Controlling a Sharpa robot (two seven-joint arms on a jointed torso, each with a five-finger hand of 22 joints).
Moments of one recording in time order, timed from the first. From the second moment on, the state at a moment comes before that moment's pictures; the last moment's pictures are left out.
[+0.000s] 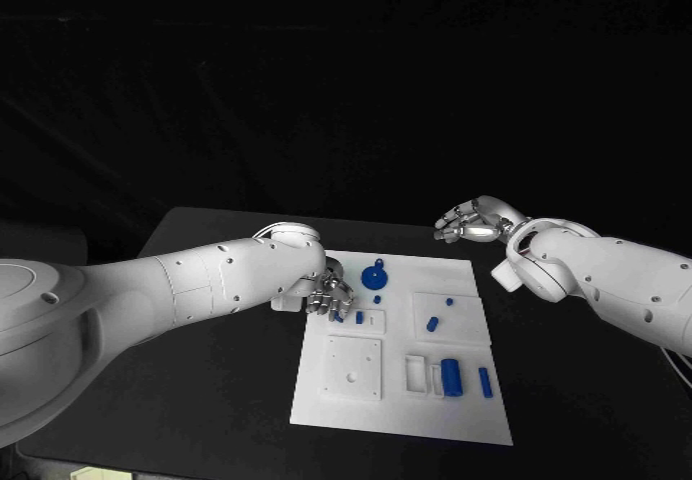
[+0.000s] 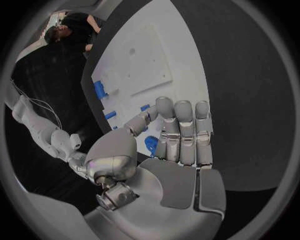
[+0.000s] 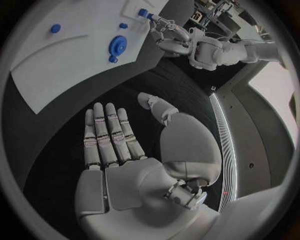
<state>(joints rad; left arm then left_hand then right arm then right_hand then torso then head) 1.35 -0.43 -0.20 1.06 -1.09 0.36 -0.47 0.69 0.10 0.80 -0.32 0.29 1.10 0.10 0.33 0.88 1.44 -0.07 0.70 0.76 1.21 -0.10 1.12 0.62 0.02 0.85 -0.11 0.72 1.31 1.31 -0.60 -0.09 1.02 -0.77 -0.21 0.12 1.03 -0.16 0.56 -0.20 0.46 0.78 0.20 0.31 0.40 1.05 0.18 0.08 0.07 0.85 0.18 0.31 0.44 0.18 0.64 0.22 0.07 1.19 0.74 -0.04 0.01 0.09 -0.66</state>
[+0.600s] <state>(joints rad) 1.35 -0.43 -0.20 1.07 -1.10 0.34 -0.46 0.69 0.10 0.80 -0.32 0.29 1.10 0.09 0.33 0.88 1.44 -0.07 0.70 0.76 1.21 -0.10 1.12 0.62 0.02 0.85 -0.11 0.73 1.31 1.31 -0.60 -0.09 1.02 -0.77 -0.20 0.12 1.03 -0.16 0.56 -0.20 0.46 0.78 0.20 0.31 0.40 1.05 0.18 0.08 0.07 0.85 0.18 0.31 0.44 0.18 0.64 0.22 0.07 1.19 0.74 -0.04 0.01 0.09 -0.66</state>
